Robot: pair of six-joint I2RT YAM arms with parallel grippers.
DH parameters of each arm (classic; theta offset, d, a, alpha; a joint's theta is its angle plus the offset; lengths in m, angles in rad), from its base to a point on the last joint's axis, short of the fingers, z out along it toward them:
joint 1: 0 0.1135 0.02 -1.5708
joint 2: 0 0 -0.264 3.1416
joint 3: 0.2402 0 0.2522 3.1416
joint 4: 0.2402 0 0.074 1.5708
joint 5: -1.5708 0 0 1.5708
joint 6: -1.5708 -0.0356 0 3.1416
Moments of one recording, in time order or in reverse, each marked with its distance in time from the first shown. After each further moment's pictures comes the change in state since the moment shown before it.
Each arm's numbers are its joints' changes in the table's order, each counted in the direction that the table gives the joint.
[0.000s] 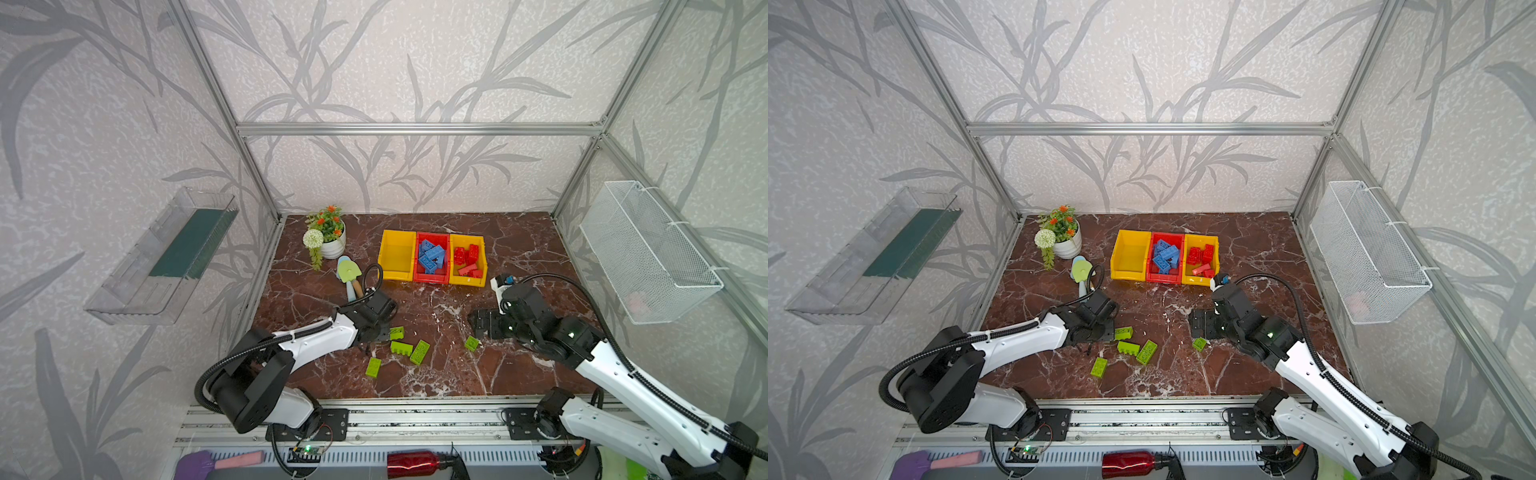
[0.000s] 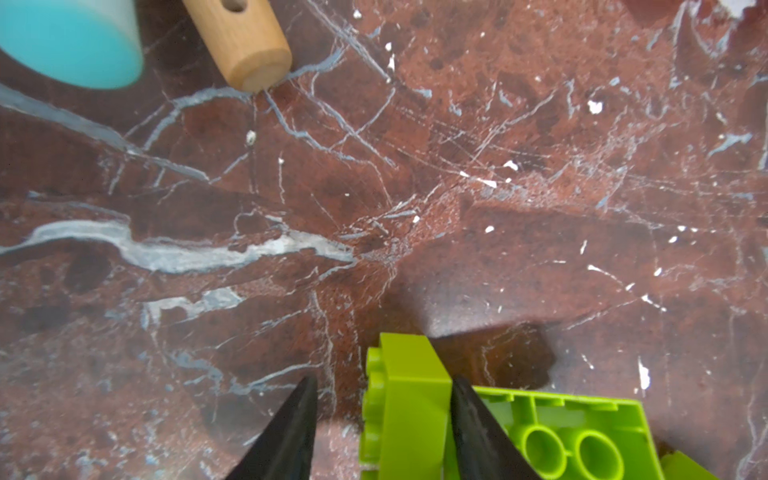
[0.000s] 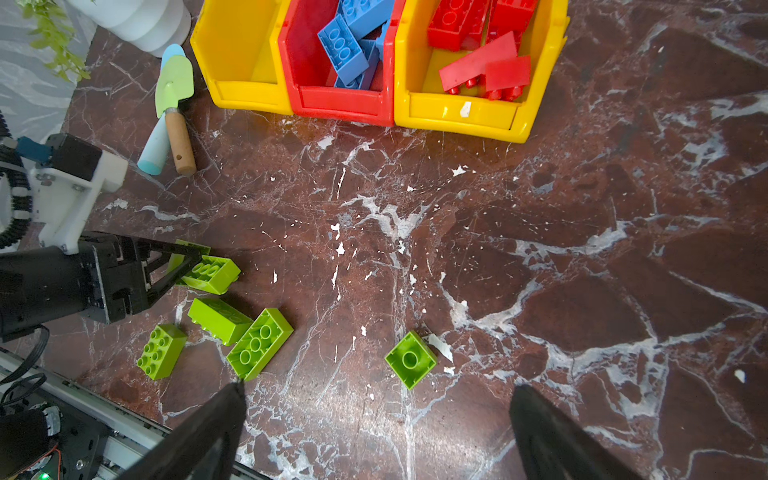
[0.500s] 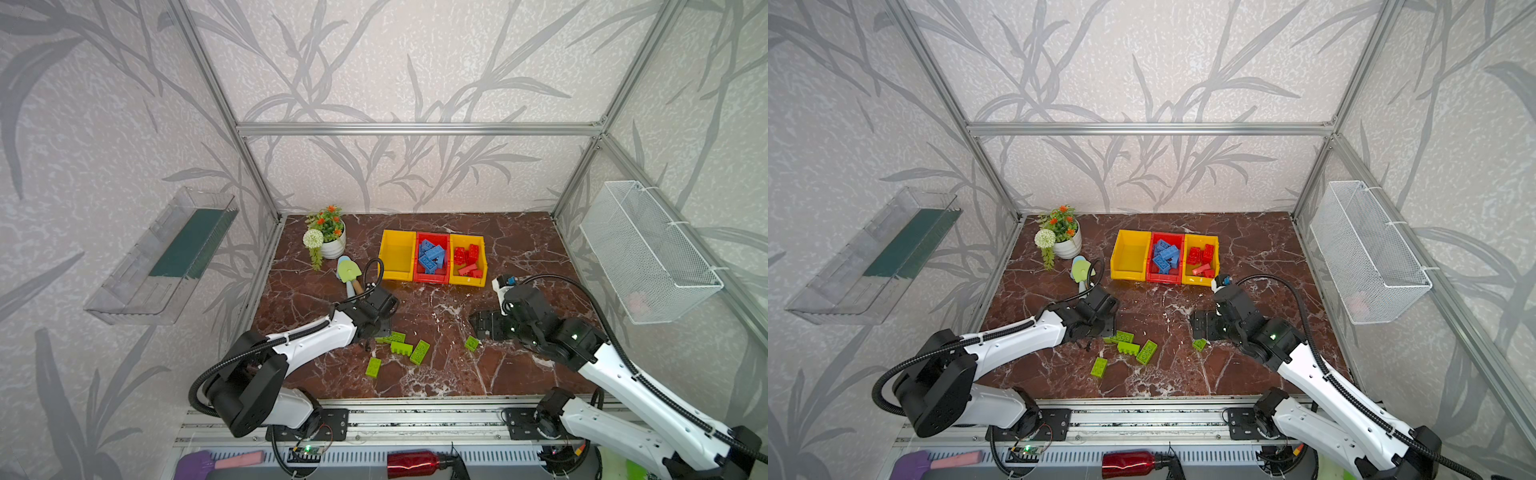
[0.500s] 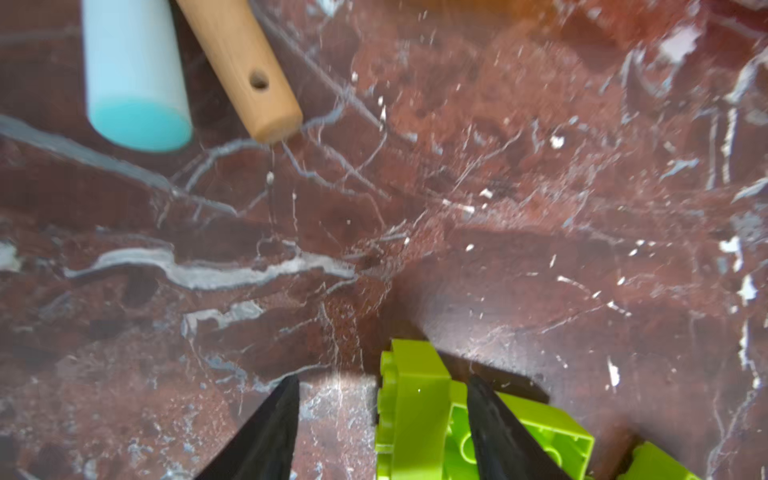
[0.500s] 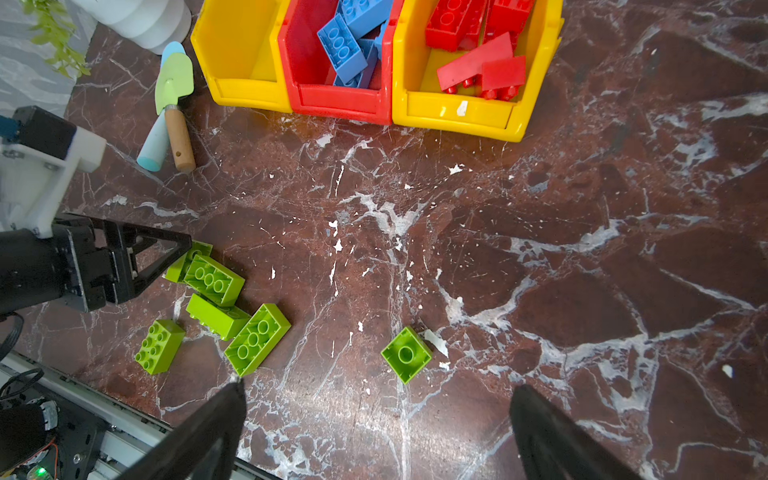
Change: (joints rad) left arm 0.000 -0.028 0.040 0.062 0.026 -0.027; right arm -0.002 -0.013 0.000 0.018 0.000 0.011
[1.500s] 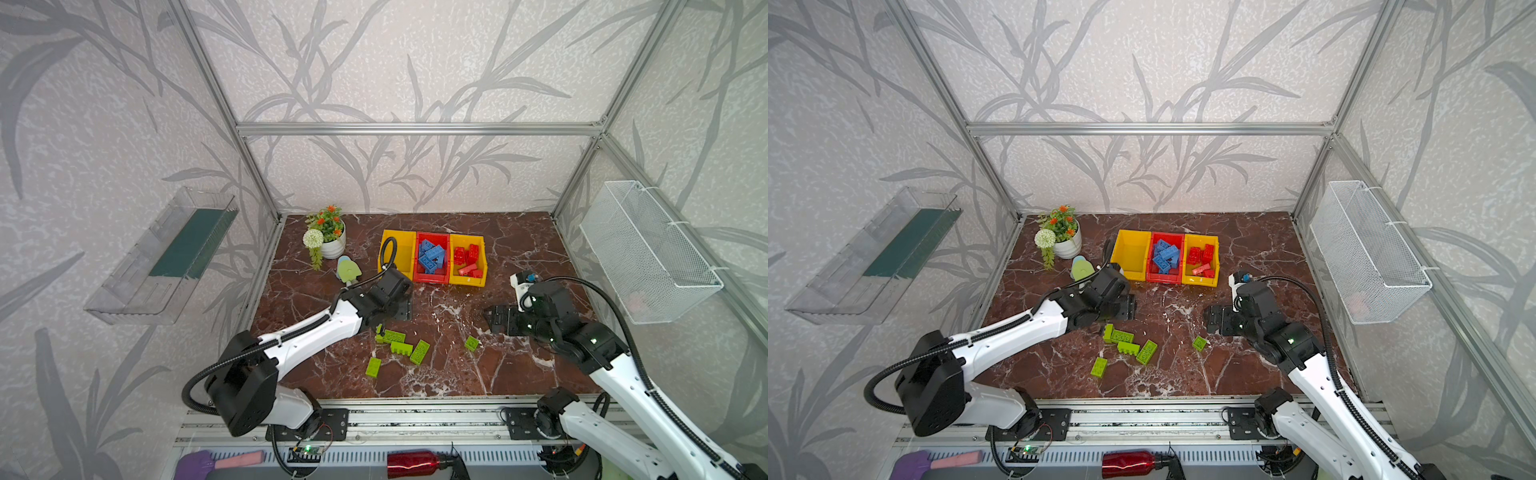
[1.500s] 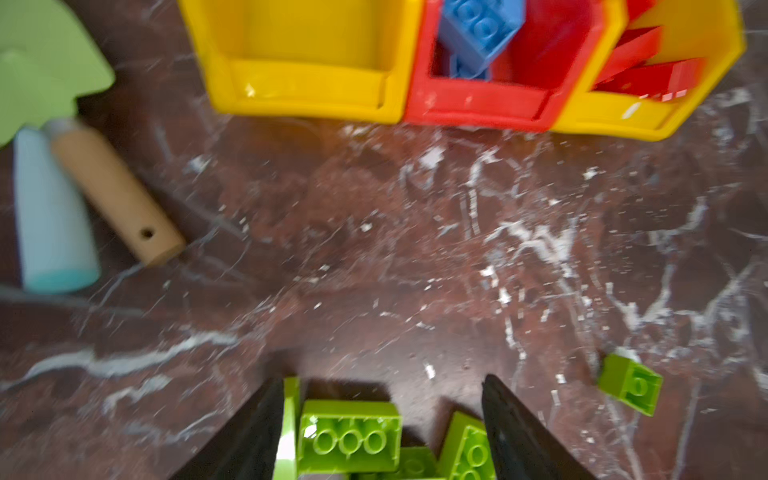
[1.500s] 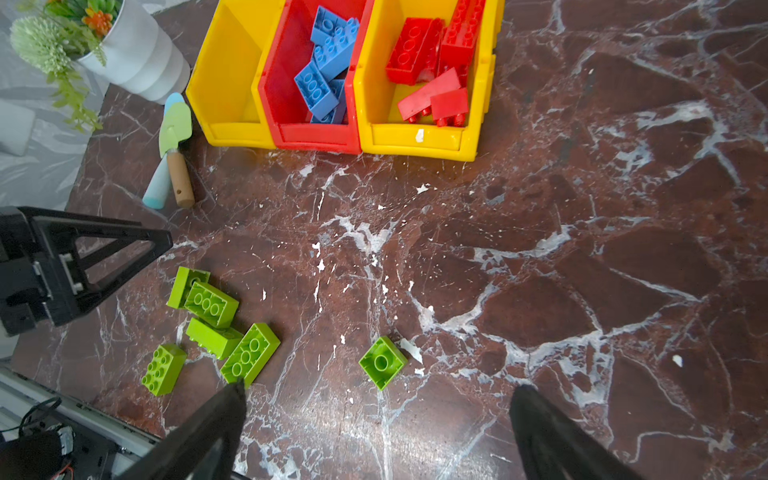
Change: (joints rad) left arm -0.068 -0.031 0.186 0.050 -0.022 -0.041; right arm -0.177 -0.088 -0.012 0.022 0.116 0.074
